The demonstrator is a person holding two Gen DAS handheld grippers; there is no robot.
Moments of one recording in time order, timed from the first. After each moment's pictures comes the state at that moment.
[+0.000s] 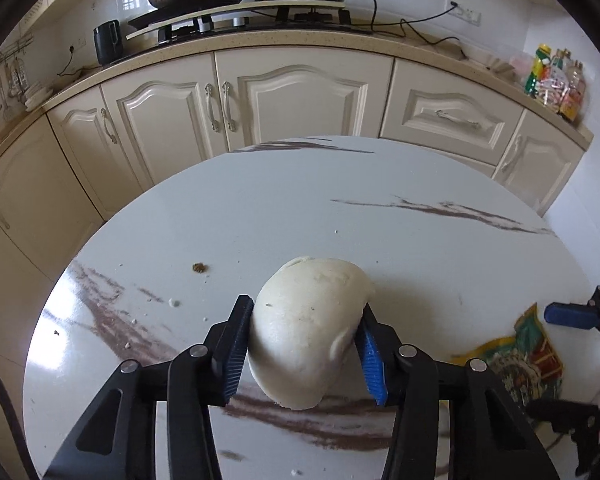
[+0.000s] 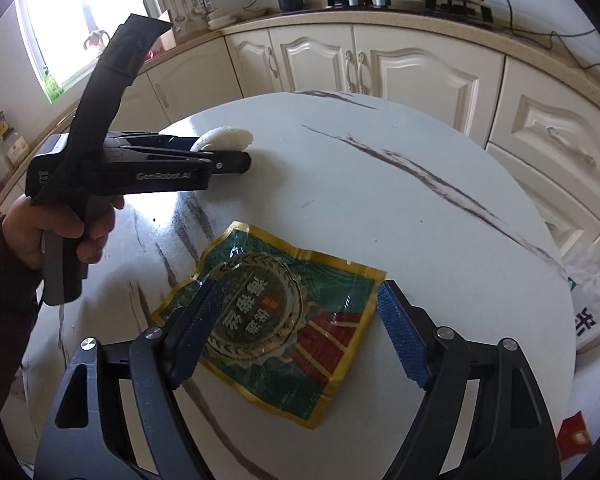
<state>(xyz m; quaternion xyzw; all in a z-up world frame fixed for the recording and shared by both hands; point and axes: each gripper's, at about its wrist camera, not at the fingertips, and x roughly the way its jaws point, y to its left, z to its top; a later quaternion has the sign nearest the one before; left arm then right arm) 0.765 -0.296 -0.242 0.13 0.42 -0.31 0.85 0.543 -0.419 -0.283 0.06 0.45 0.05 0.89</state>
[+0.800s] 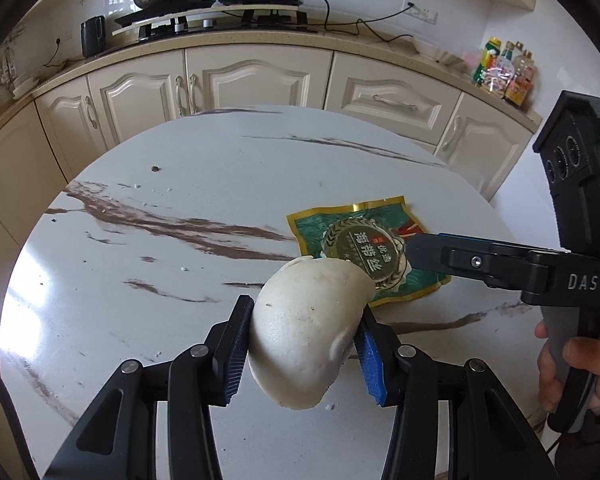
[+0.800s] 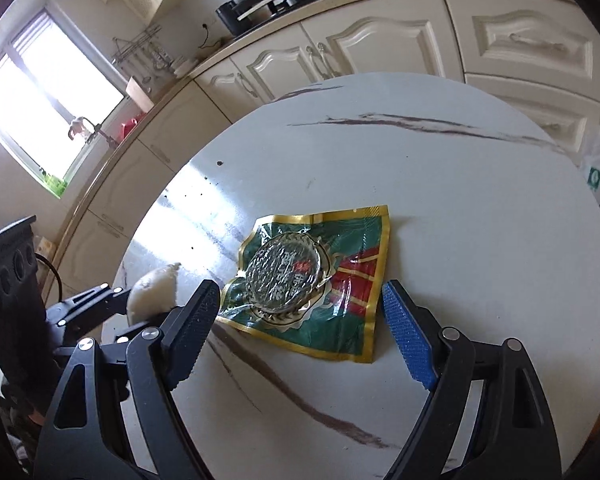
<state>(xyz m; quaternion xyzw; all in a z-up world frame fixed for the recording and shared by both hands) 0.649 -0.303 -0.259 0.11 0.43 -0.36 0.82 0.516 -0.438 -0.290 0.27 0.44 0.03 0.86</state>
